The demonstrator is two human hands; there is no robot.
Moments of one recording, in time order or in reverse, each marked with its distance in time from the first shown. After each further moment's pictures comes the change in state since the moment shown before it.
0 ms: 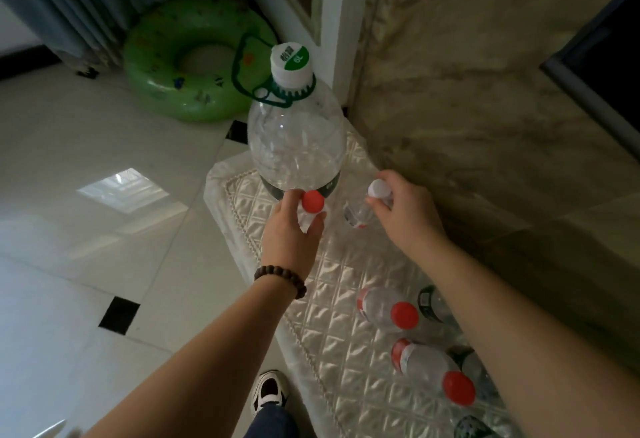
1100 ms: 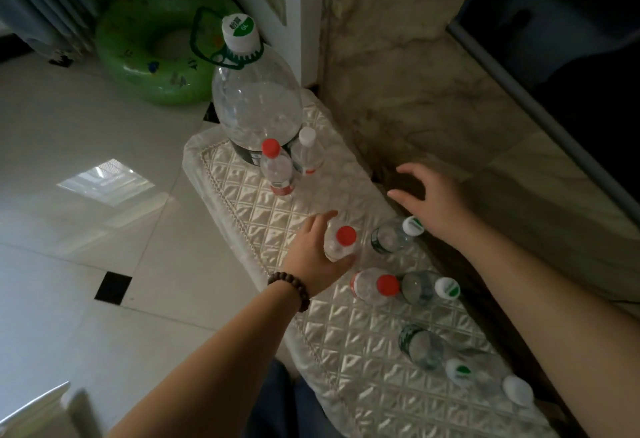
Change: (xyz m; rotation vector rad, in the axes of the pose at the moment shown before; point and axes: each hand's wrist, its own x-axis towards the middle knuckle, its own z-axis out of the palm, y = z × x) left_hand -0.133 0.034 0.024 0.069 -0.519 0.100; right_hand -0.105 0.070 -0.095 0.045 -0.048 0.023
